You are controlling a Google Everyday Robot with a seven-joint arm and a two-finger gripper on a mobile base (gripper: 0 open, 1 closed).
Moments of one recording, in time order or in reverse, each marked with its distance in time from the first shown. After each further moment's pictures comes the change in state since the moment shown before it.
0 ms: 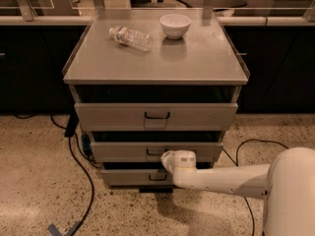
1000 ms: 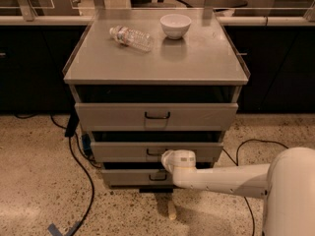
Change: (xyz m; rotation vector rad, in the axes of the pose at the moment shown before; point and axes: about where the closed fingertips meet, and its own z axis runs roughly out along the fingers) arm 0.000 0.000 0.000 0.000 0.000 0.000
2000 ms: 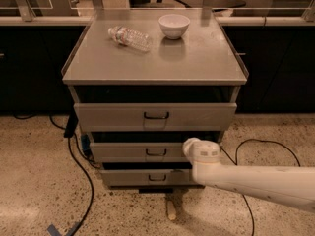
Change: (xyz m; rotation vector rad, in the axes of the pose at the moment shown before) arm 0.092 -0.009 -0.121 -0.026 0.210 -0.013
